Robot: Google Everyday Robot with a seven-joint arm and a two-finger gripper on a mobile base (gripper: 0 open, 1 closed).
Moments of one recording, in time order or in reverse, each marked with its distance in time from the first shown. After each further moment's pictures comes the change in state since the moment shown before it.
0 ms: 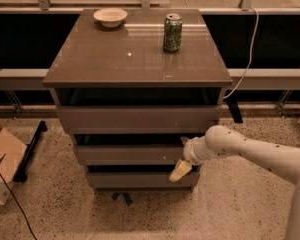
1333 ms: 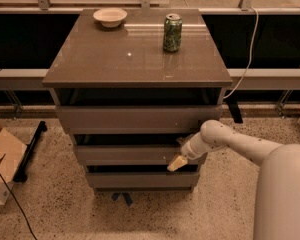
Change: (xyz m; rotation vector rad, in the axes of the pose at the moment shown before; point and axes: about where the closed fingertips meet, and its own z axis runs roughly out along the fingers) arm 0.018 -0.031 0.054 -0.082 0.003 0.043
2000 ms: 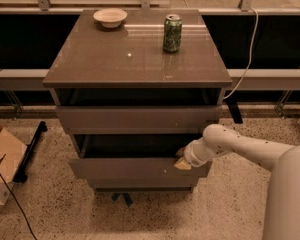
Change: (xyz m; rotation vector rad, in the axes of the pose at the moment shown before) arm 0.015 0.042 -0.016 -0.047 0.073 -0.013
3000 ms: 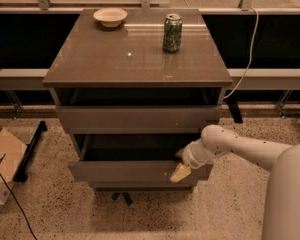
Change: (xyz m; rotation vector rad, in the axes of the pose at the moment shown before) arm -0.003 0.000 -0.005 0.000 0.000 0.000
